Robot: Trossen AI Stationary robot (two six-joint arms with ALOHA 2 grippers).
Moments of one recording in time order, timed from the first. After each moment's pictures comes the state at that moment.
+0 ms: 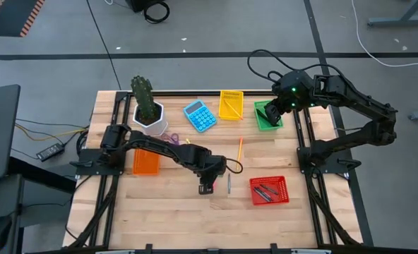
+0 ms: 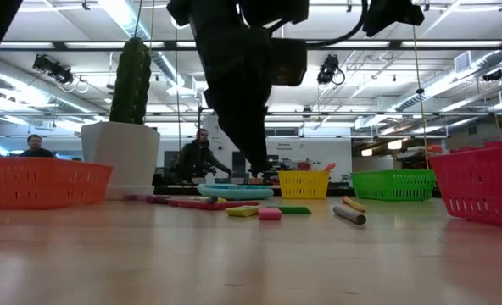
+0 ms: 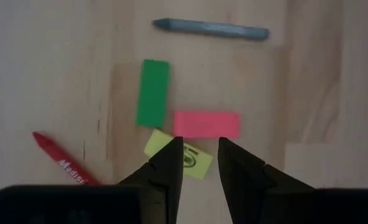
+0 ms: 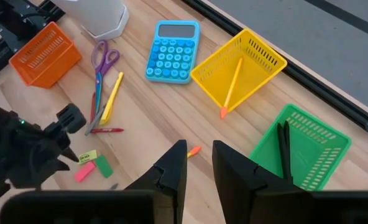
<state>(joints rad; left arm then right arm) -0.16 2.03 1.52 -0.66 0.03 -0.20 -0.30 1.15 1.51 -1.23 0.13 0.49</state>
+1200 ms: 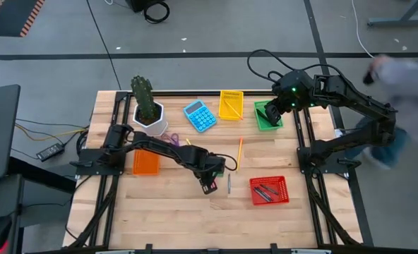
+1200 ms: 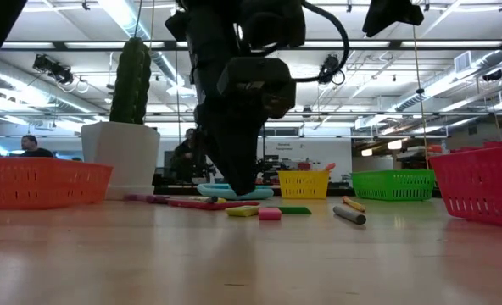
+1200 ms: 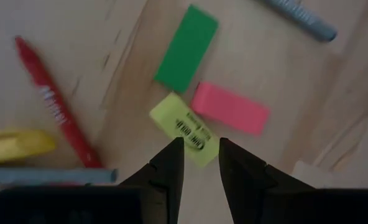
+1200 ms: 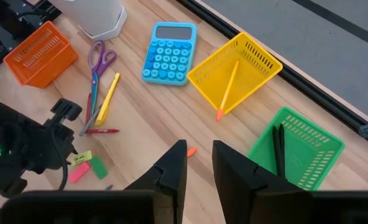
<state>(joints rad) -0.15 2.06 1.48 -0.67 0.06 -0.56 -0.30 1.15 1.51 -1.23 0.15 0.47</state>
